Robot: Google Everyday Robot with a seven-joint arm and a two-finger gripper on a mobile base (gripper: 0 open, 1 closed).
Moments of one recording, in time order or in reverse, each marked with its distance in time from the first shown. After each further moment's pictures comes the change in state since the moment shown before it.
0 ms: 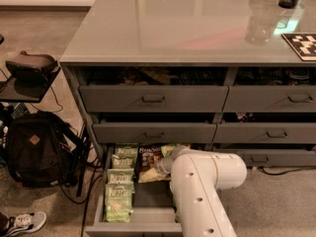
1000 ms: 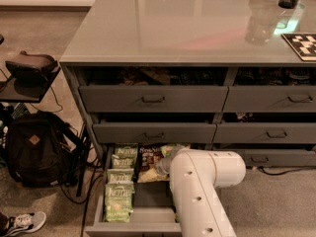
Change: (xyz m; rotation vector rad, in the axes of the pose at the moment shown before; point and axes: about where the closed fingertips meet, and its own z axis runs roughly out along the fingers) arm -0.002 0.003 0.000 0.020 0.012 0.000
